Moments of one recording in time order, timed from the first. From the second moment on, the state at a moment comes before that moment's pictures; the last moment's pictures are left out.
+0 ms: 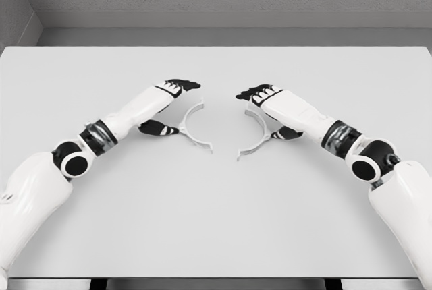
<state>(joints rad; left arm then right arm) -0.52 0.40 -0.62 -1.08 -0.47 -0.61 0.00 -0.36 -0.38 0.37 -1.41 0.73 -0.44 0.31</state>
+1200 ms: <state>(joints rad) -0.59 0.38 -0.59 -1.00 -0.48 -0.61 0.00 -0.21 -0.39 -0.01 -1.70 0.70 -0.40 0.34</state>
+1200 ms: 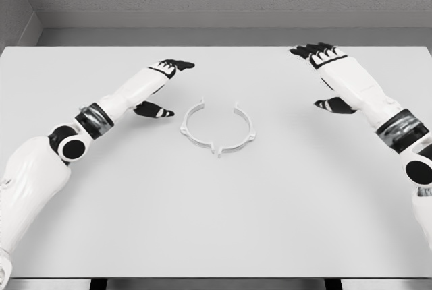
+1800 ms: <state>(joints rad) -0.58 0.34 -0.59 -0.99 -0.48 -0.61 0.00 -0.10 -0.45 -0.26 -1.75 0.69 -0.61 0.34</state>
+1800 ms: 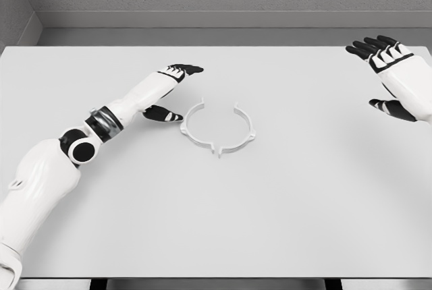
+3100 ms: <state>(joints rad) -0.55 0.31 -0.60 -1.02 -0.48 -0.61 0.00 -0.10 -0.45 -0.26 -1.75 0.69 -0.61 0.34</state>
